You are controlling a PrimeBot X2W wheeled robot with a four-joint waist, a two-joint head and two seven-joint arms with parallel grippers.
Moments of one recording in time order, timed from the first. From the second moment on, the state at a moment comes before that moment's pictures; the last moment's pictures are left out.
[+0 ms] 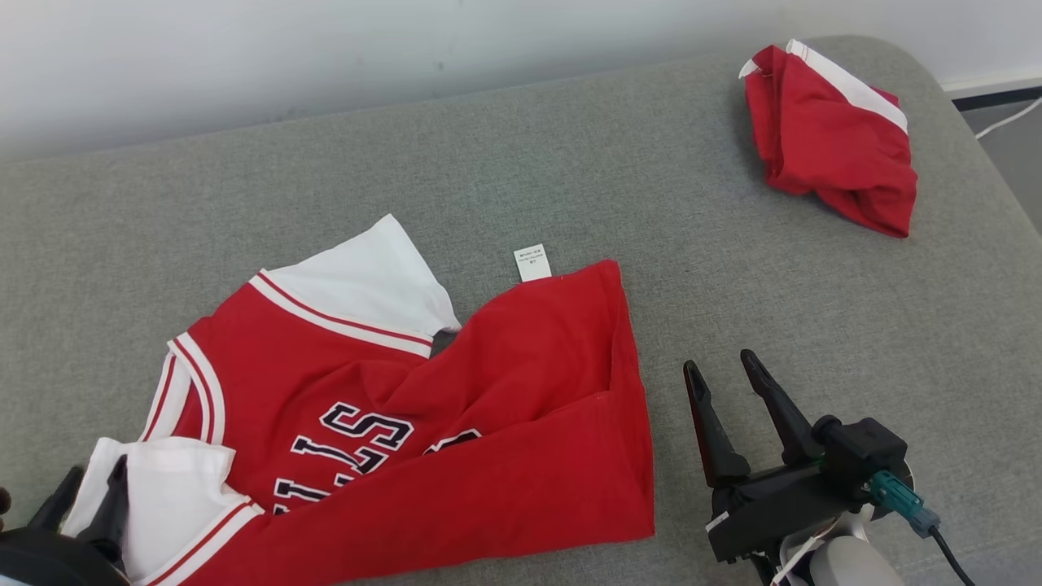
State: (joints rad) left arm -0.30 0.44 -0.05 0.45 -0.63 -0.13 0.02; right arm -0.24 -0.16 0.39 0.20 0.30 0.13 -0.26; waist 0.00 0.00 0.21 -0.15
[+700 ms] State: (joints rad) left arm -0.28 0.44 -0.04 0.31 -0.66 -0.12 -0.16; right arm -0.23 -0.16 0.37 0.20 0.30 0.13 -0.26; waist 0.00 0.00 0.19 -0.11
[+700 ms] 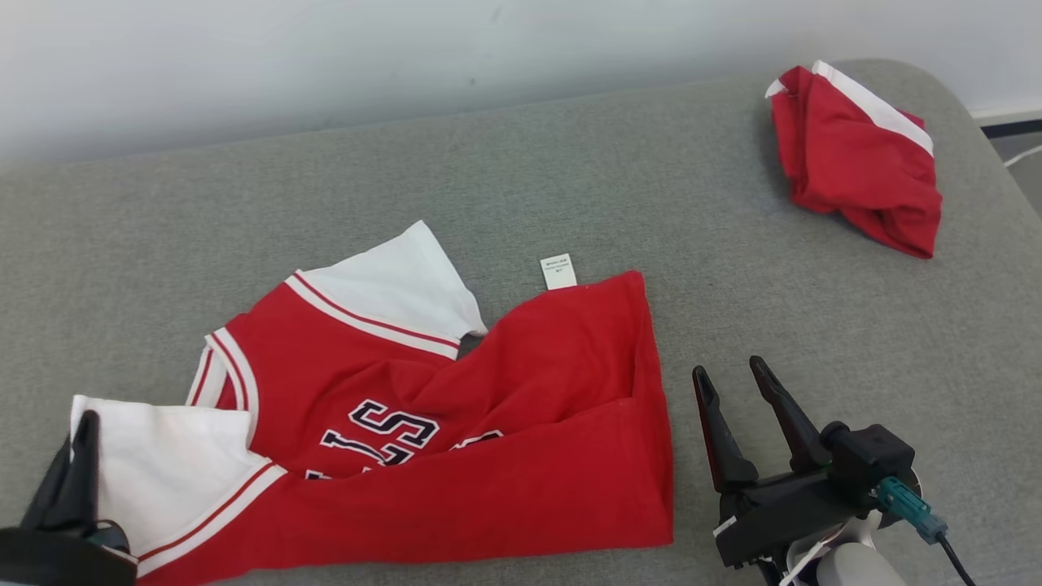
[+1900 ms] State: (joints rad) left arm 0.11 0.32 -0.13 0.10 -0.76 -0.13 -0.26; right arm -0.19 -0.21 0.37 0.21 0.31 0.13 -0.26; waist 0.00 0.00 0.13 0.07
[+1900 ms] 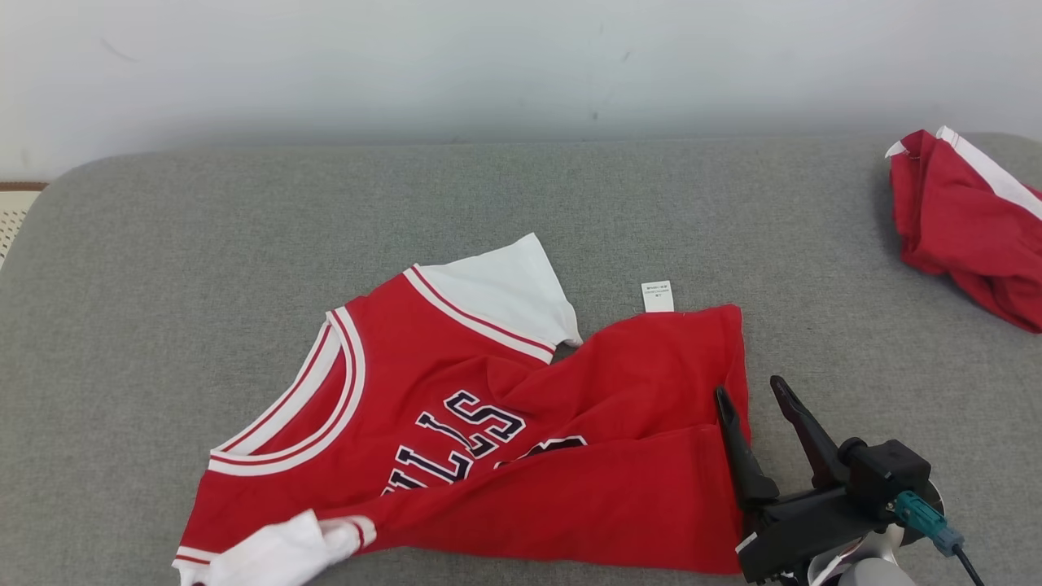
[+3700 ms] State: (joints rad) left arm 0.03 0.05 0.16 -0.06 -0.34 -0.13 -0.26; right arm -0.58 -0.22 0.43 0.89 0.41 0.13 -0.05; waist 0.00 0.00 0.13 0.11
